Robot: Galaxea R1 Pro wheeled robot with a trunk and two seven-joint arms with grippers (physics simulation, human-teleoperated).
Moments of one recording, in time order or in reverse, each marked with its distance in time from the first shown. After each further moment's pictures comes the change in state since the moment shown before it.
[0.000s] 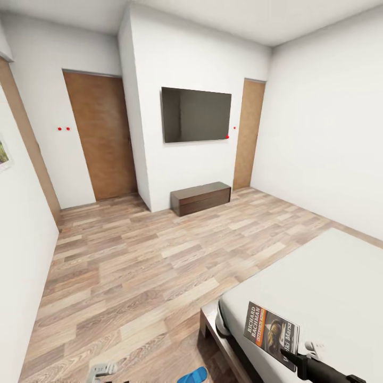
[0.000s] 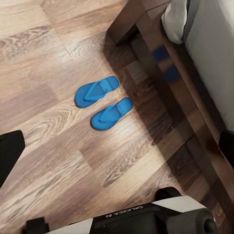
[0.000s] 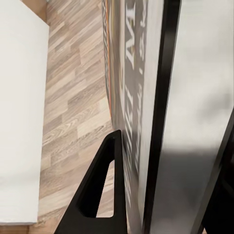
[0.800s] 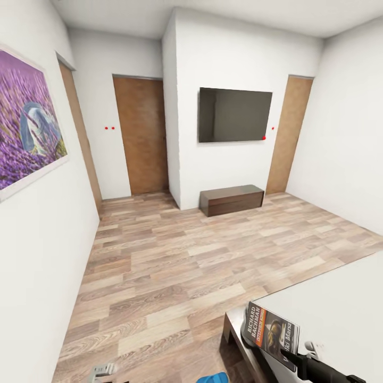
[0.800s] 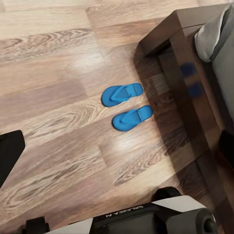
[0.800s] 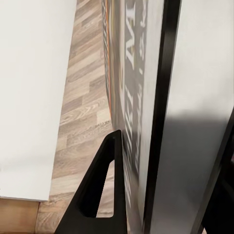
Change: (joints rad) left arm 0.001 0.000 0.000 0.001 0.000 0.000 0.000; right arm 0.000 0.000 0.001 0.000 0.000 0.000 0.000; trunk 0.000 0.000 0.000
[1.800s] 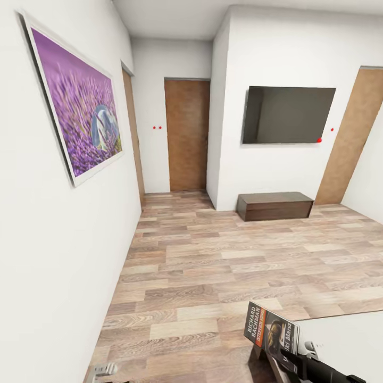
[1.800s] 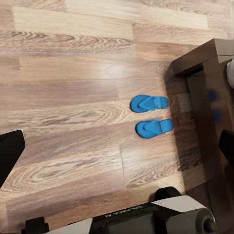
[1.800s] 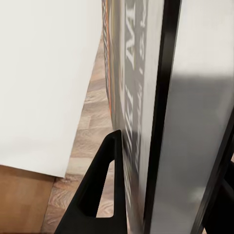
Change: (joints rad) left arm 0.000 -0.001 0.000 0.000 0.000 0.000 0.001; right arm 0.000 0.000 0.000 0.001 0.000 0.000 -0.001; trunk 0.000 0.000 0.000
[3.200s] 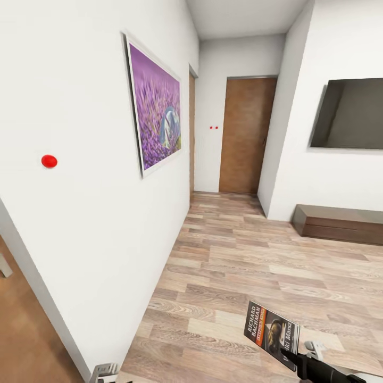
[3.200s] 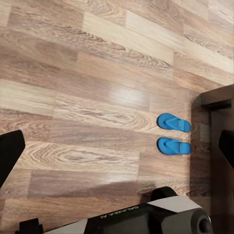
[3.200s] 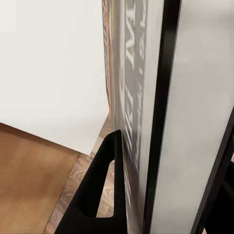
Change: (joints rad) left arm 0.000 -0.014 0.001 0.000 0.000 -0.001 0.001; right arm 0.000 0.000 -0.005 -0.001 -0.001 0.000 0.001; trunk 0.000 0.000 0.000
